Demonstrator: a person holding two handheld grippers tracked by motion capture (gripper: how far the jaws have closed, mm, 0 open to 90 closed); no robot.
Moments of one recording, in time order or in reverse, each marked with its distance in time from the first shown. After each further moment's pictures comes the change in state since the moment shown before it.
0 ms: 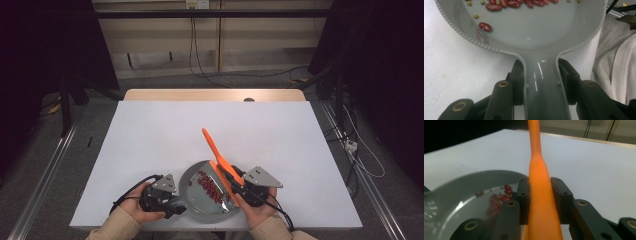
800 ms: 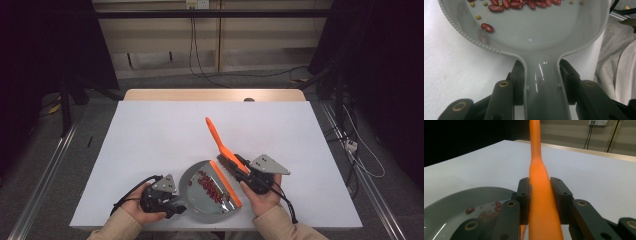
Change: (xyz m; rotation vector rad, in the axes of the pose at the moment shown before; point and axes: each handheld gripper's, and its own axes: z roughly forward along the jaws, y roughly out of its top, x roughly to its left) left arm -0.001 -0.003 0.003 -0.043 0.023 -0.022; right arm -0.029 0.019 0.006 -0.045 0.030 -0.002
